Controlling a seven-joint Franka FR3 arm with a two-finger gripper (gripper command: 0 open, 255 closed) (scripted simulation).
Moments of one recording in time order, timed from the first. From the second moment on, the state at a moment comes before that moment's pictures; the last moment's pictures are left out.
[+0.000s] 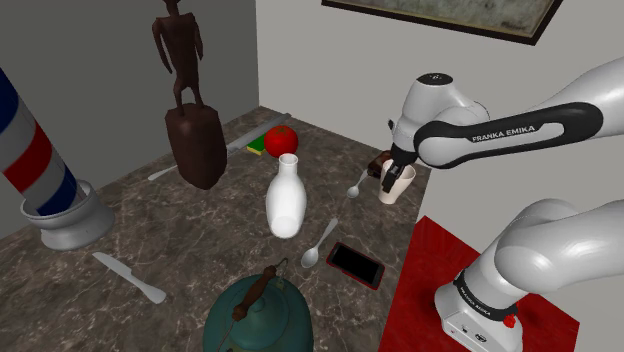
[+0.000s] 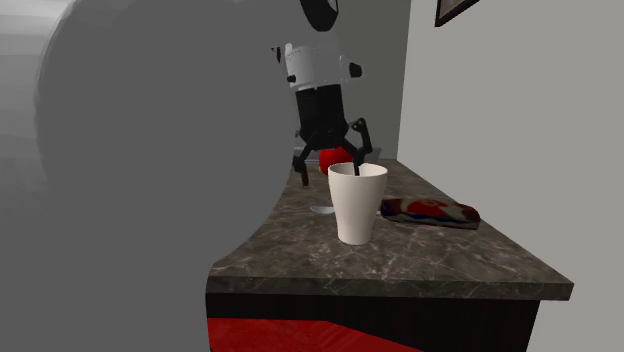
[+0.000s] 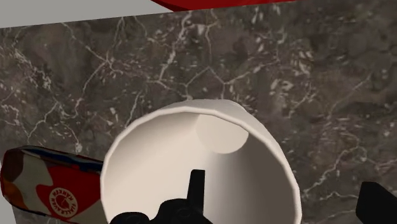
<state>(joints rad) -0.05 -0.60 0.00 -2.83 -0.19 2.28 -0.15</state>
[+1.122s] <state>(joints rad) -0.05 -0.59 0.01 -2.83 -0.19 2.30 -0.15</state>
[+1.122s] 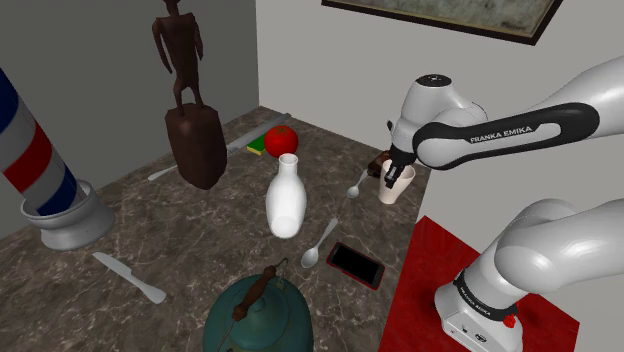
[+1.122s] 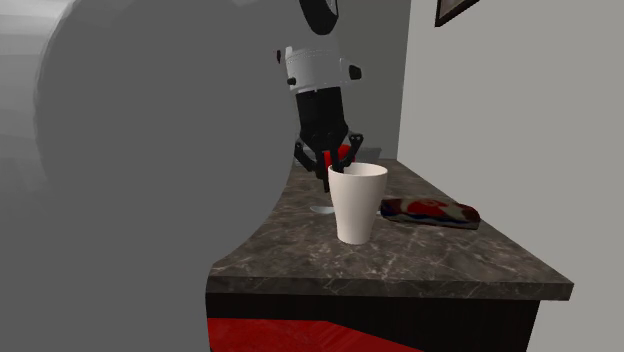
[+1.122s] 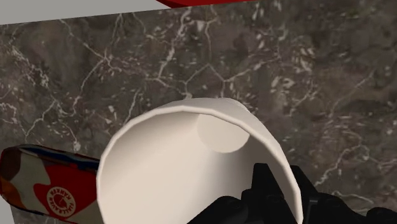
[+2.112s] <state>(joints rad) -0.03 -0.69 0.00 -2.70 -0.17 2.07 -0.18</state>
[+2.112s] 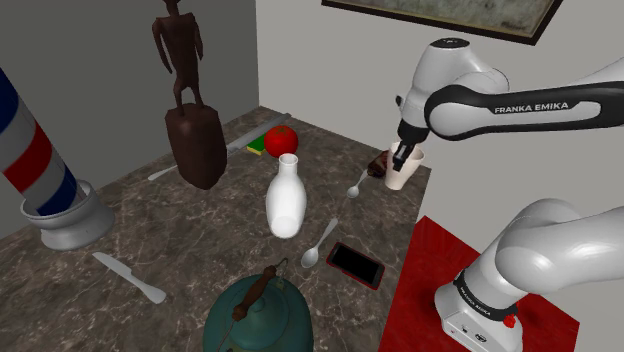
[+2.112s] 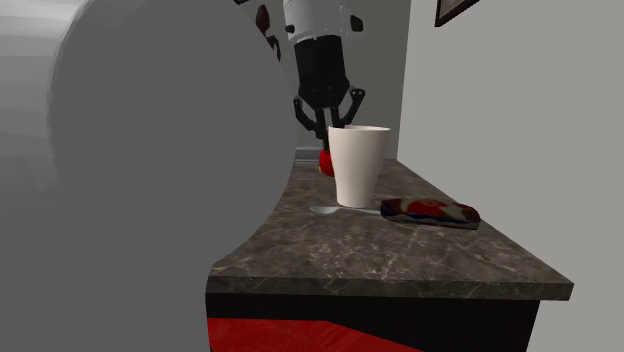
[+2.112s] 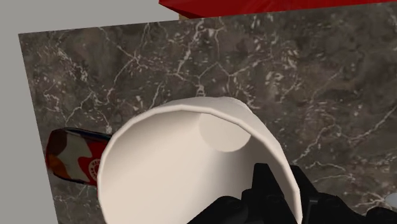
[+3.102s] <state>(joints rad) -0.07 -0.53 -0.08 -2.41 -0.19 1.95 -0.30</state>
